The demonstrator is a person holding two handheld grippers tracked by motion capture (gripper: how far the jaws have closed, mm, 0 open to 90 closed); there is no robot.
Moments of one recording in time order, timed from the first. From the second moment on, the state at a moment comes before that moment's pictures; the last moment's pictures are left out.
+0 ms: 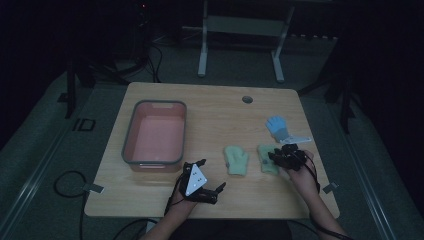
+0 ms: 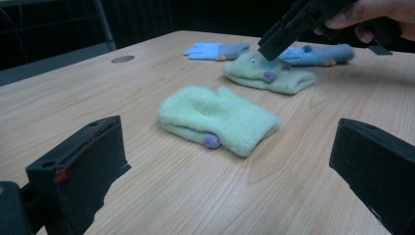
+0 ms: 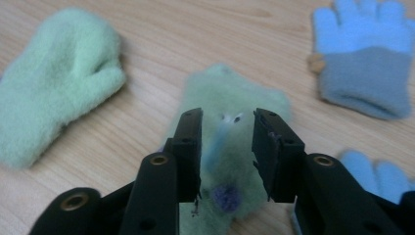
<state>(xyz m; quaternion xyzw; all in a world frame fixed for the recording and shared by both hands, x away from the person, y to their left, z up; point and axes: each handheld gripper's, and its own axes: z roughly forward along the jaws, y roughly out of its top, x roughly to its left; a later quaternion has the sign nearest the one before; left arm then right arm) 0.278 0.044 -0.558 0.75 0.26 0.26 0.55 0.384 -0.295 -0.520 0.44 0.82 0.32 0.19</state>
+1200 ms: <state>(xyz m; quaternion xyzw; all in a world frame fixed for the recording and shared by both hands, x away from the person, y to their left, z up) 0.277 0.044 -0.558 0.75 0.26 0.26 0.55 0.364 -0.255 -0.471 0.46 0.77 0.36 0.25</state>
